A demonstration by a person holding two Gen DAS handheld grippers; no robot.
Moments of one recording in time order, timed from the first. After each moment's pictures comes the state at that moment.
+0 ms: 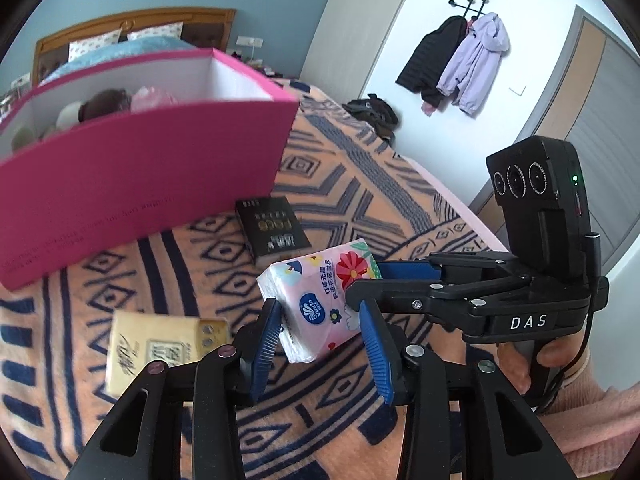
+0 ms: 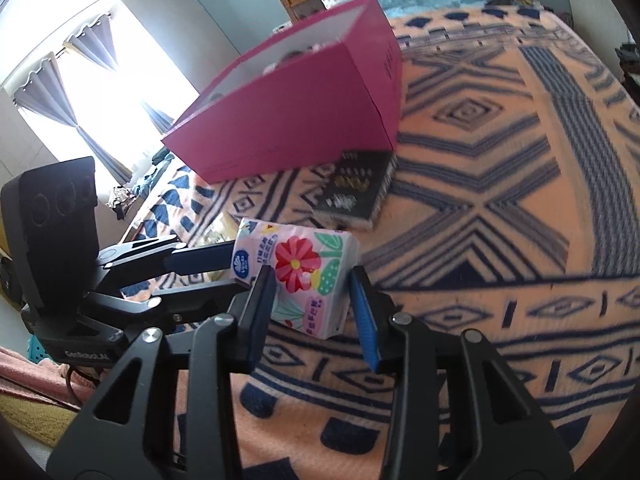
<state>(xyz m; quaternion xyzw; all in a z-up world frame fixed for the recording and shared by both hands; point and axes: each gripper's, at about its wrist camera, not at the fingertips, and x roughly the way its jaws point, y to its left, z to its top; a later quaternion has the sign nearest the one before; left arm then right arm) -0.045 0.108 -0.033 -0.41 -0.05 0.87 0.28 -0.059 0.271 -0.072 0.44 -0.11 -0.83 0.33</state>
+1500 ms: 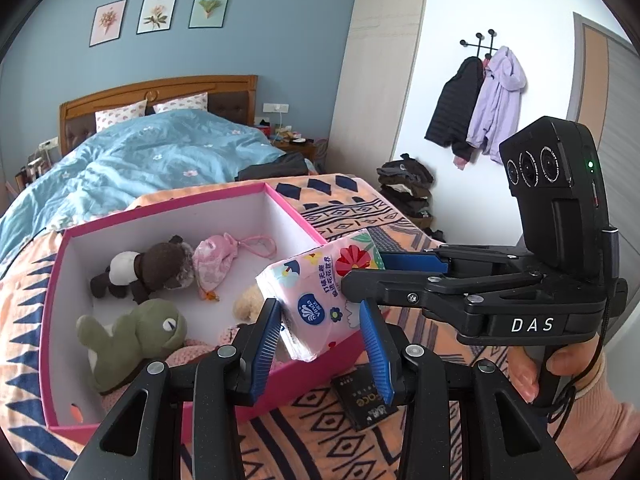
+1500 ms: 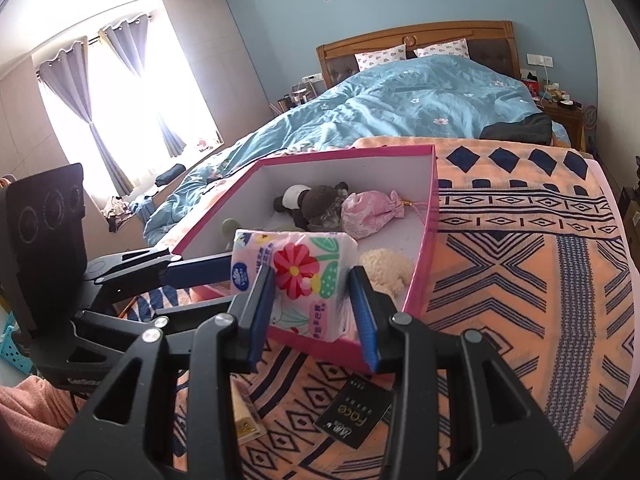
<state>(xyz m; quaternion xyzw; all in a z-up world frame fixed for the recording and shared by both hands) -0.137 0.074 0.054 -0.31 -0.01 0.92 0.22 -0.168 0.226 0.031 0.34 -0.05 -0.87 0.35</state>
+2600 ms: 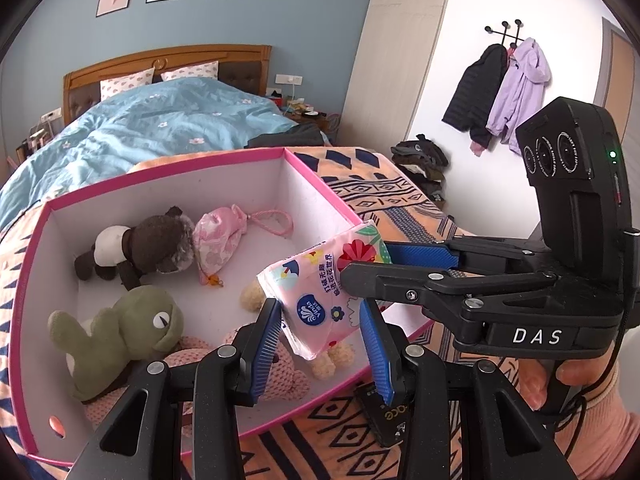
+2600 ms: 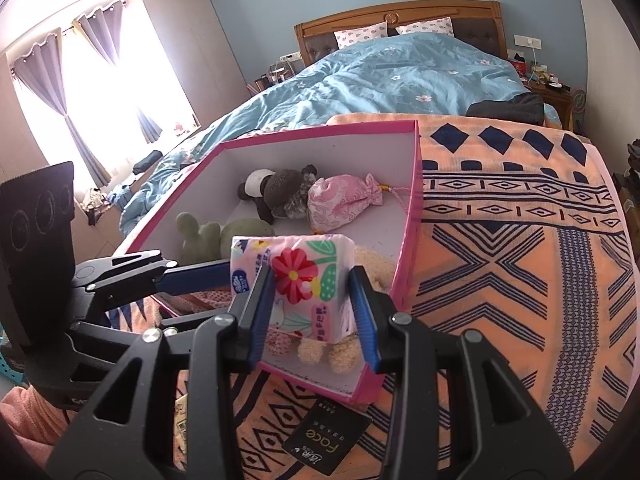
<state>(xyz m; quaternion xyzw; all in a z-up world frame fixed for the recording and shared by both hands) -0.180 0.074 0.027 -0.36 -0.03 0.91 0.21 -0.206 0.213 0.008 0.38 -0.03 -0.87 0.31</state>
